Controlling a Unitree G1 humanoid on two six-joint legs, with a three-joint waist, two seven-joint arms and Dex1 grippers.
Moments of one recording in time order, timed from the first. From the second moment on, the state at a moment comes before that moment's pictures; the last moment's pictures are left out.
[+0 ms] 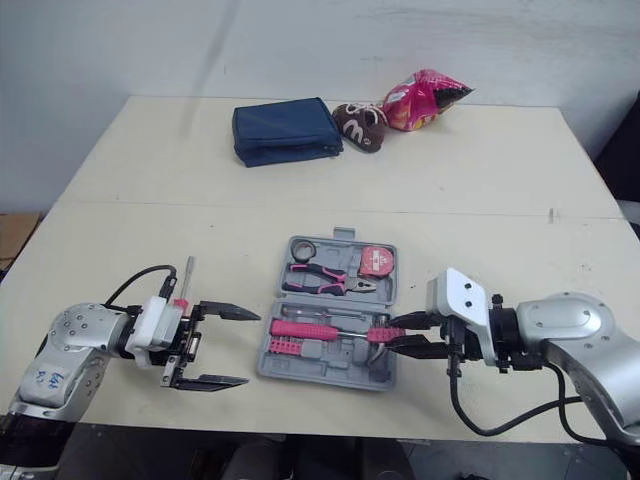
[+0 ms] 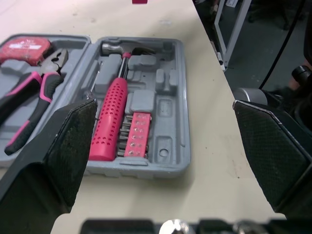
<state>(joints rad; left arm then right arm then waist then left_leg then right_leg) -0.11 0.74 0.03 -0.19 -0.51 0.03 -1.32 -0.11 -1.01 -0.08 -0.61 0.62 0.69 1.07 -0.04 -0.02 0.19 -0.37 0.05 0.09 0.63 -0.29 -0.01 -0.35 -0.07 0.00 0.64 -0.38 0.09</state>
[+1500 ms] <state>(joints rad) -0.13 0.77 0.03 -0.35 -0.55 0.31 -1.23 -0.45 -0.74 0.39 -0.63 0.56 1.12 0.71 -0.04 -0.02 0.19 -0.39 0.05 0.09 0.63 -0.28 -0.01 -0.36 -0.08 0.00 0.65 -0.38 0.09</state>
